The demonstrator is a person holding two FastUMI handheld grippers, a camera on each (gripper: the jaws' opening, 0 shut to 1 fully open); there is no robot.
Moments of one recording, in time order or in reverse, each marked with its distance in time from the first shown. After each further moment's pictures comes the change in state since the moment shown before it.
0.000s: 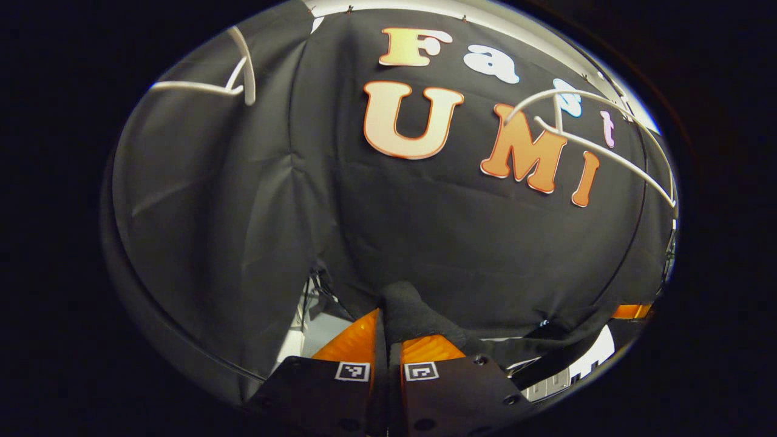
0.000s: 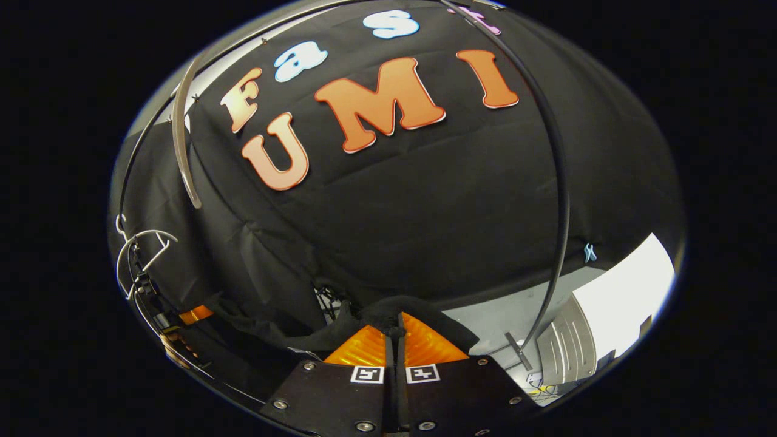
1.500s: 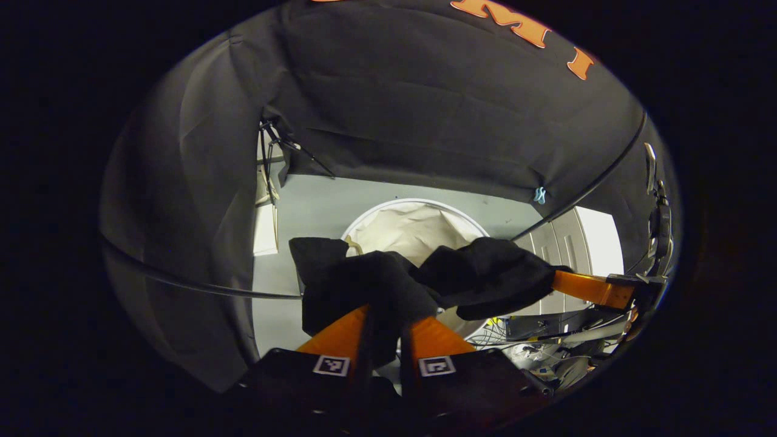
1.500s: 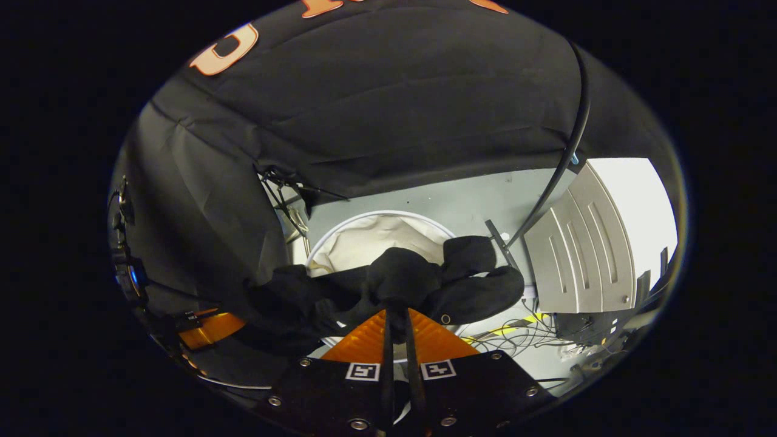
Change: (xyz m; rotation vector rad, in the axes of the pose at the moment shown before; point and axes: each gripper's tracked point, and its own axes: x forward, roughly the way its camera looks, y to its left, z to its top) left arm 0.003 -0.049 -0.302 0.099 0.719 -0.082; right arm 0.060 -0.038 -0.304 0.016 0.548 -0.230
